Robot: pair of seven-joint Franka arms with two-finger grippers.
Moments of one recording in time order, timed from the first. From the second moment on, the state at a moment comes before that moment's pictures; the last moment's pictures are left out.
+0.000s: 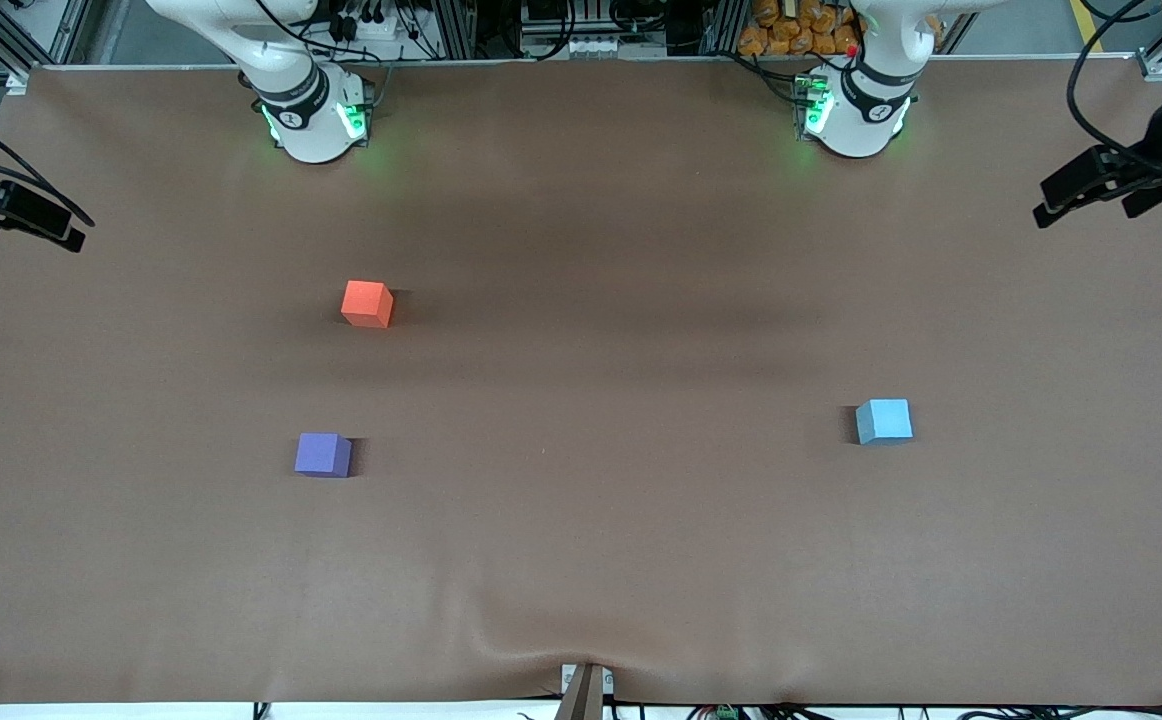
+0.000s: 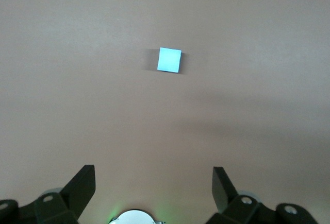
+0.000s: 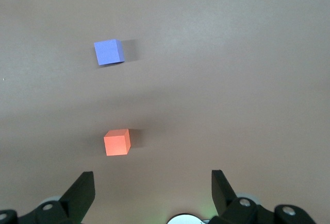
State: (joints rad) left arm 0.03 -0.08 -0.10 -1.57 -0.04 1.46 -0.18; right arm -0.03 -0.03 -0.03 -1.54 0.02 1.44 0.11
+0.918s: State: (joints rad) left arm 0.00 -0.06 -0.10 -1.58 0.02 1.49 -0.18; right arm -0.02 -0.03 -0.02 -1.57 0.02 1.48 0.11
